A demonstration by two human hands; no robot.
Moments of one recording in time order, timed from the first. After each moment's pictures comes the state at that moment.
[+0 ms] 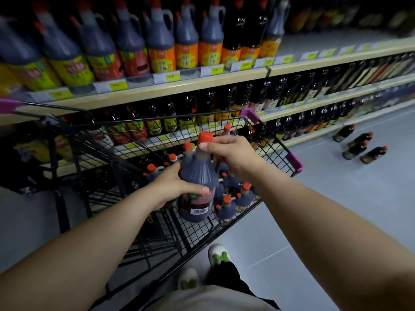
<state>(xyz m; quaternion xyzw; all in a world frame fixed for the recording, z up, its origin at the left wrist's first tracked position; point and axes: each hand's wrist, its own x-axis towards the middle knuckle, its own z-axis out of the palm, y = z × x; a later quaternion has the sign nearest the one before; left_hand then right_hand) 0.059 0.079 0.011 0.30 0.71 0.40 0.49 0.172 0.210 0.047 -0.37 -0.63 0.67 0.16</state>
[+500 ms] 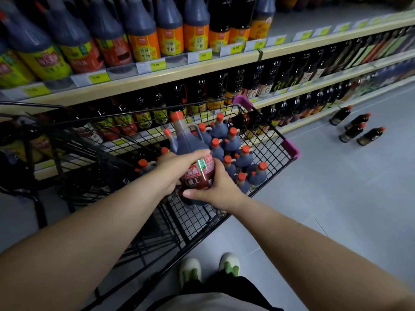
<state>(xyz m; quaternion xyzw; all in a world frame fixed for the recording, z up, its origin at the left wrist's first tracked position) 0.075 0.126 0.006 0.10 0.75 0.46 0.46 0.207 0.163 -0.023 -0.42 -0.70 0.58 0.07</state>
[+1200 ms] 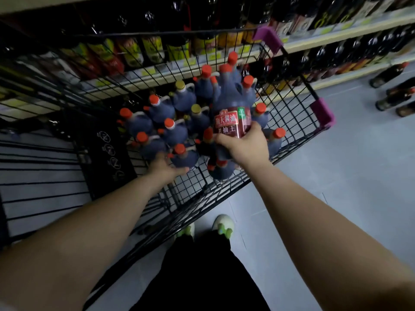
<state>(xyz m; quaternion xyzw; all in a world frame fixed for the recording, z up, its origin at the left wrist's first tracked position) 0.085 0.108 -0.183 0.11 0.83 0.31 0.45 0.221 0.244 -0.106 -0.61 -0.64 0.46 0.09</state>
